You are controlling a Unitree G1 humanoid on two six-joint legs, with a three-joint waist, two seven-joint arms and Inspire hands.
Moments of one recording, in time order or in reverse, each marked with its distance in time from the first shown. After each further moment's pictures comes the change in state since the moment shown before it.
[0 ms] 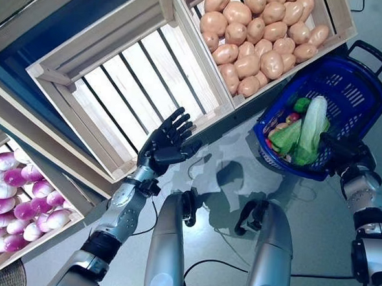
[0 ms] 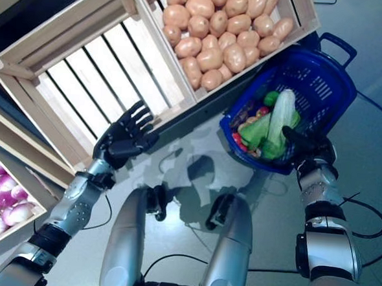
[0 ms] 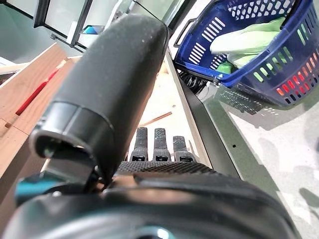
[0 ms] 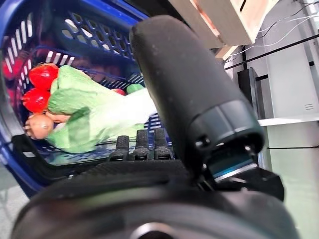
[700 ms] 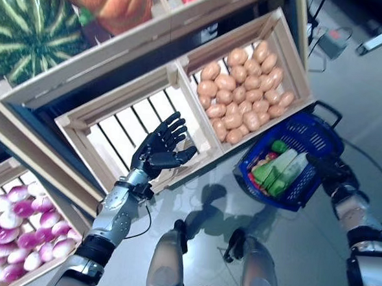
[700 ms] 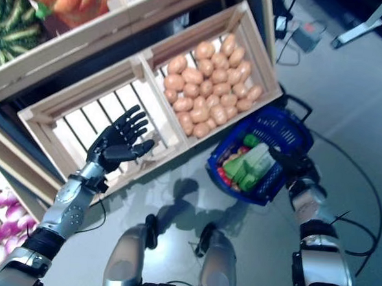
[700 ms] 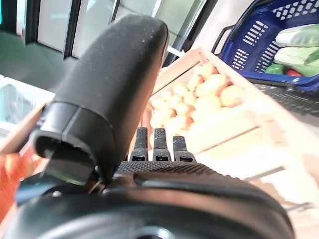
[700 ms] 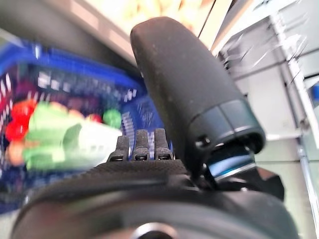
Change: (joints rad) left arm 0.080 0.022 0.084 0.036 0.169 0.038 -0.058; right arm 0.297 0.184 -0.010 -0.198 0.014 0.026 0.104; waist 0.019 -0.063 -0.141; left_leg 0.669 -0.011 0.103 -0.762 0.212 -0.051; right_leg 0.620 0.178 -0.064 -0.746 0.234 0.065
